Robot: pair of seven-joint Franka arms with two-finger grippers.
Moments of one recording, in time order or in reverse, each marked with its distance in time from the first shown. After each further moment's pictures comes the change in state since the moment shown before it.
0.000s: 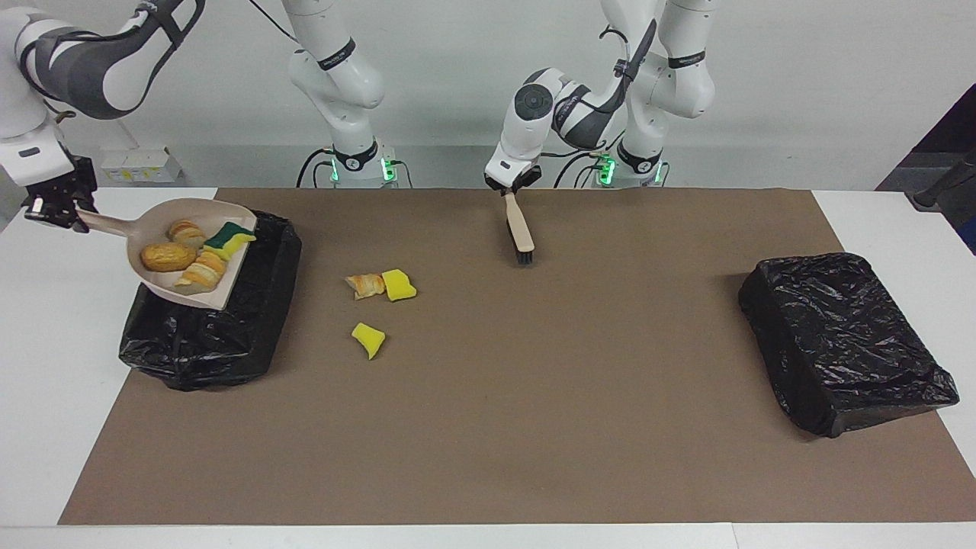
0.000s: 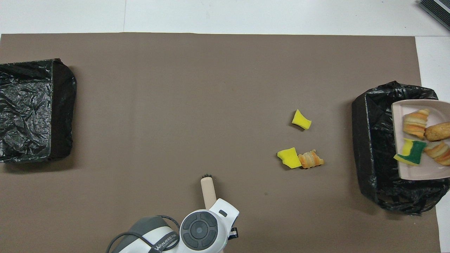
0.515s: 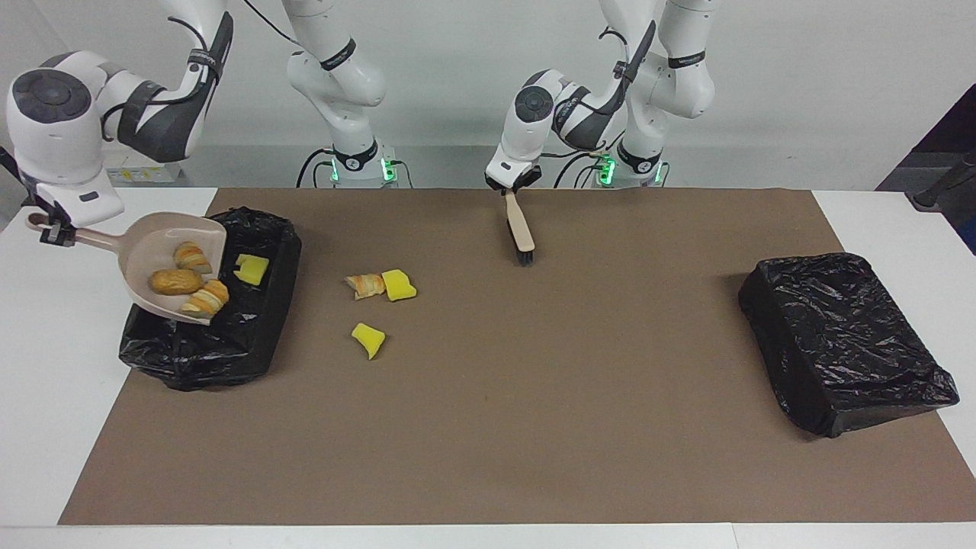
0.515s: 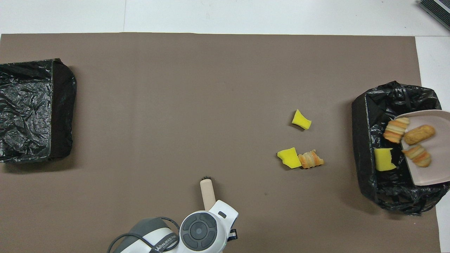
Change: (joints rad) left arm -0.003 0.000 0.000 -0.014 -0.004 0.002 0.000; right arm 0.094 -0.006 0.010 -0.145 -0.367 0.077 0.161
